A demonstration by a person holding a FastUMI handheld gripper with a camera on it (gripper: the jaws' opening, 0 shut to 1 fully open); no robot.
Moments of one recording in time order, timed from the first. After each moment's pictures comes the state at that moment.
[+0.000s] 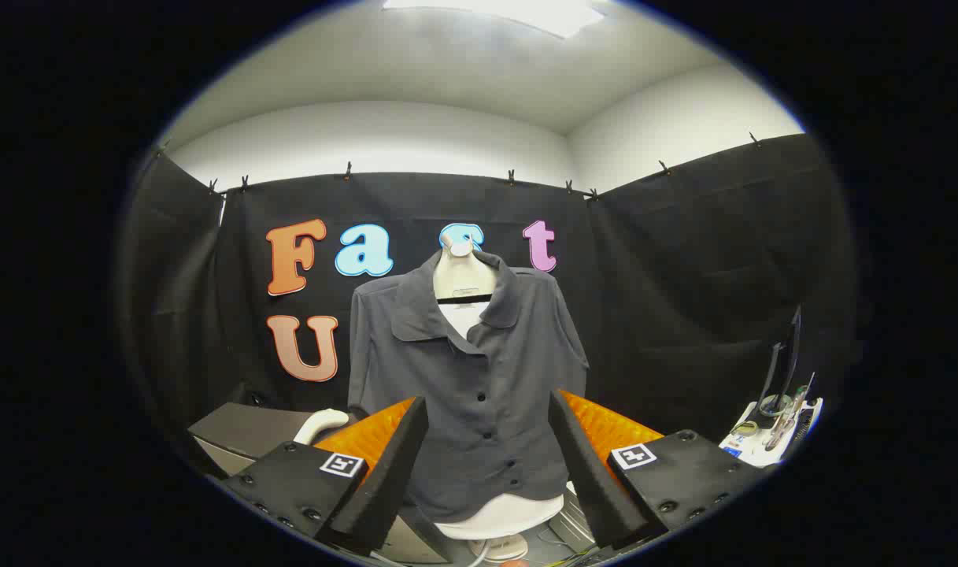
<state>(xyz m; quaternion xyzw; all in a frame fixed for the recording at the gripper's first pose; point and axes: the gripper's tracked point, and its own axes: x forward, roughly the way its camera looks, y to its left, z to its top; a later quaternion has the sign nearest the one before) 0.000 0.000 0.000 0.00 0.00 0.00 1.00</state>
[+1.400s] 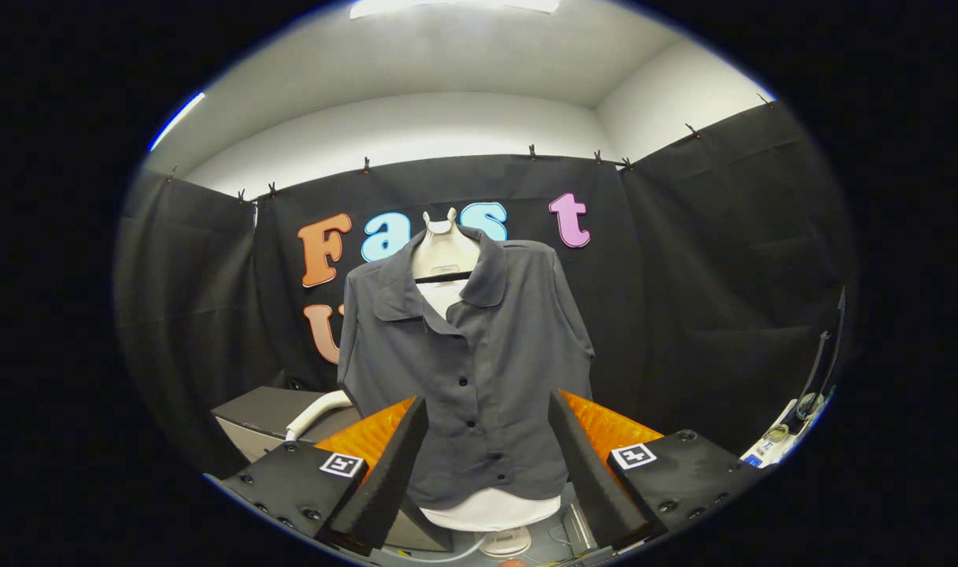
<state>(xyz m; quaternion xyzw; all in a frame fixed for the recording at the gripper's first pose) 0.025 -0.112 -0.024 0.03 0.04 0.12 0.99</state>
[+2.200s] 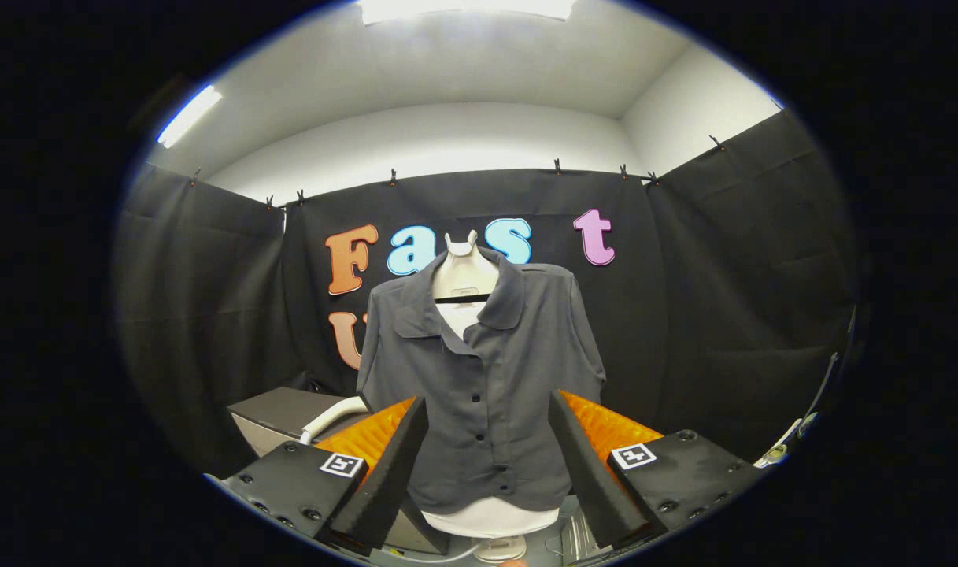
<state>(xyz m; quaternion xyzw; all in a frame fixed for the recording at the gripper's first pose) 0.016 -0.110 0.011 0.01 0.02 0.18 0.98</state>
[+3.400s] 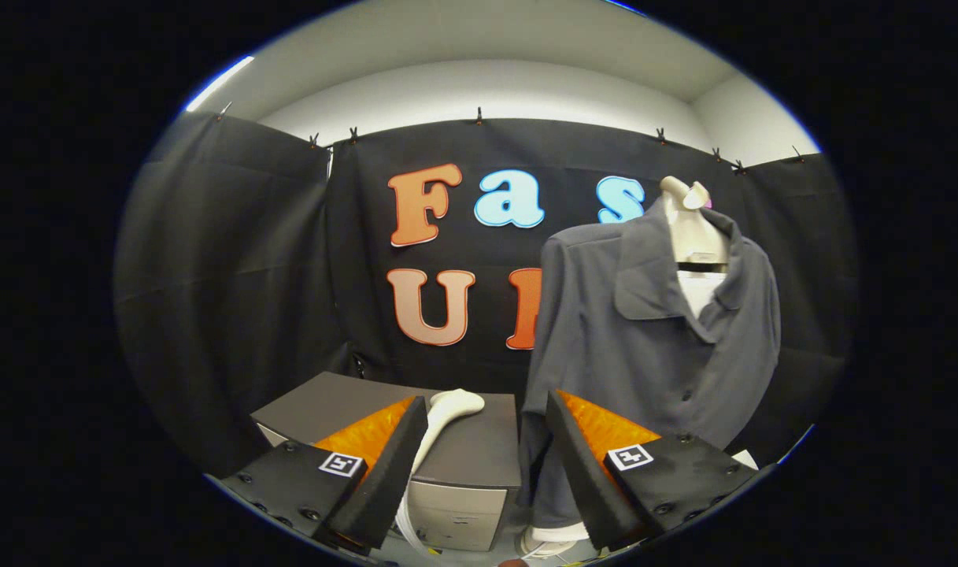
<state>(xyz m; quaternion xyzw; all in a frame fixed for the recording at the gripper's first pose) 0.079 0.268 -0.067 -0.04 0.10 0.23 0.97</state>
